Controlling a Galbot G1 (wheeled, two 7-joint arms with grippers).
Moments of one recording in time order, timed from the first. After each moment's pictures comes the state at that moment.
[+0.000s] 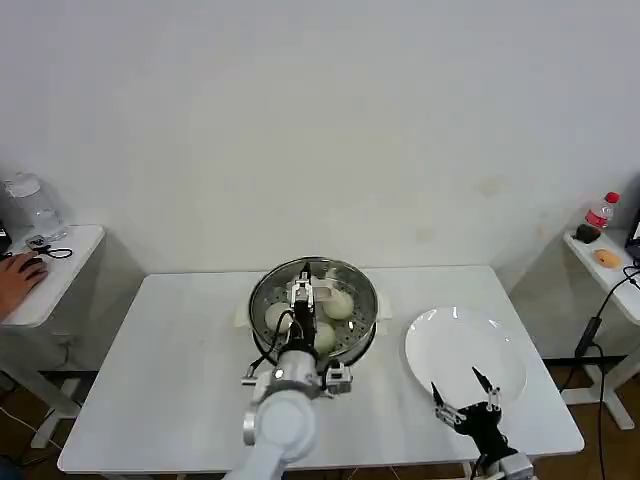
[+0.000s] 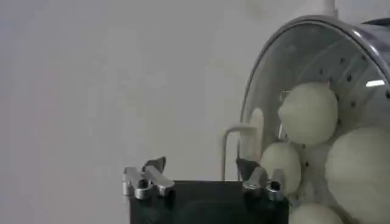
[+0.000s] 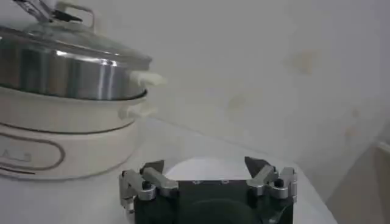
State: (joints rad) left arm 1.10 -1.50 -0.02 -1.95 1.58 0.44 0.33; right arm -1.63 1.48 0.78 1.94 -0.10 0.09 -0.33
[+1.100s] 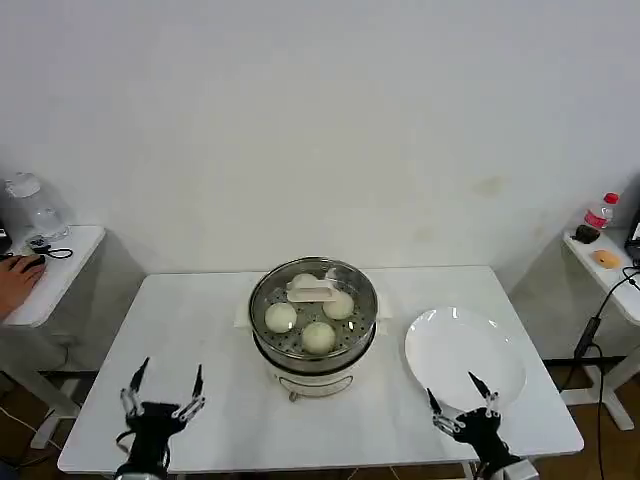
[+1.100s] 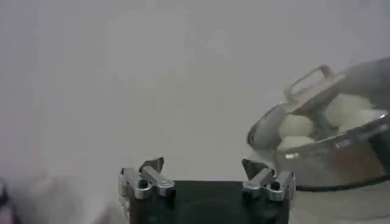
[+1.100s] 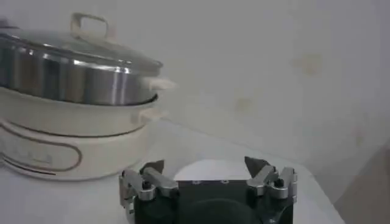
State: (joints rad) left arm 1.83 -1.35 -0.61 -2.21 0.08 -0.02 -0.17; right arm -1.71 1.38 0.71 2.01 -0.01 0.06 -0.27
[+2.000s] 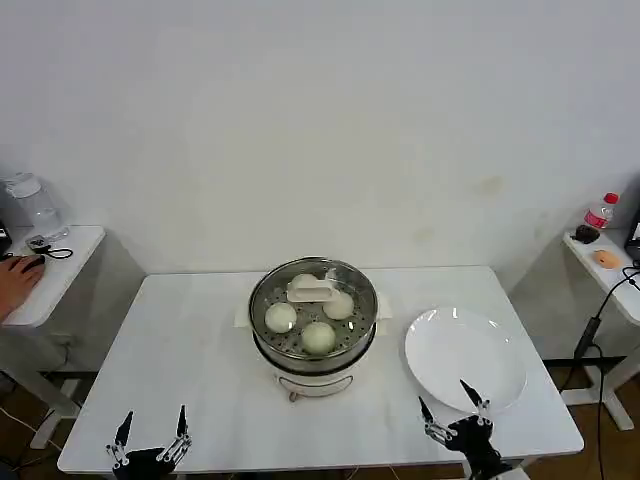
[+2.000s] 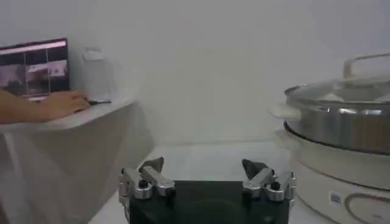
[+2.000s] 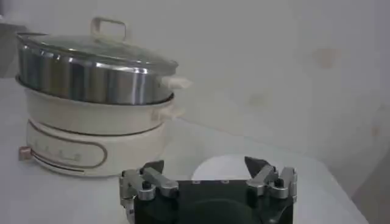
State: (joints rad) left arm 1.93 -1.42 -0.64 -2.13 -0.11 -0.11 -0.20; right arm -1.74 1.38 0.68 2.03 0.00 0.04 -0.25
